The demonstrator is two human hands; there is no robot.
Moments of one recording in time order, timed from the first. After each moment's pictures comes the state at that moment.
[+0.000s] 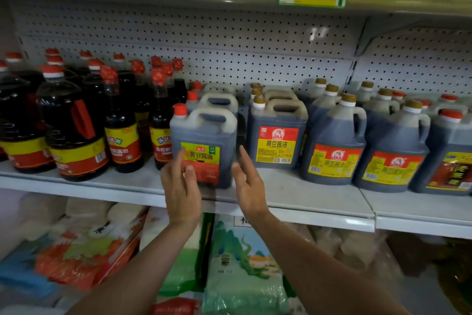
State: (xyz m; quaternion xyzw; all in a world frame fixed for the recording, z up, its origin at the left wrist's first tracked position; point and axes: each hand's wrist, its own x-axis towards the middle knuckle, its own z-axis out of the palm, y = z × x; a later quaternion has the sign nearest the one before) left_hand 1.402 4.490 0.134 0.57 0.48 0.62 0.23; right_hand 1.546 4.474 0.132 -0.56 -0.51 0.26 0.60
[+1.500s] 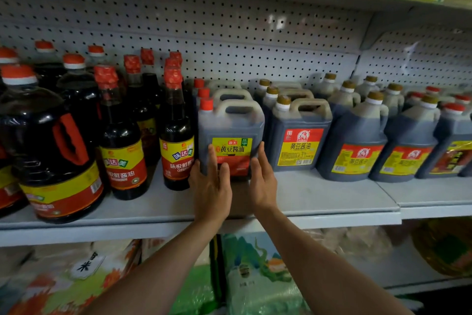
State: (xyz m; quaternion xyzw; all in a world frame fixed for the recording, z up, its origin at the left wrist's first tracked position) left_hand 1.387 4.590 0.117 0.71 0.46 0.45 0.28; right_hand 1.497 4.554 0.126 -0.65 -0.38 0.15 0.64
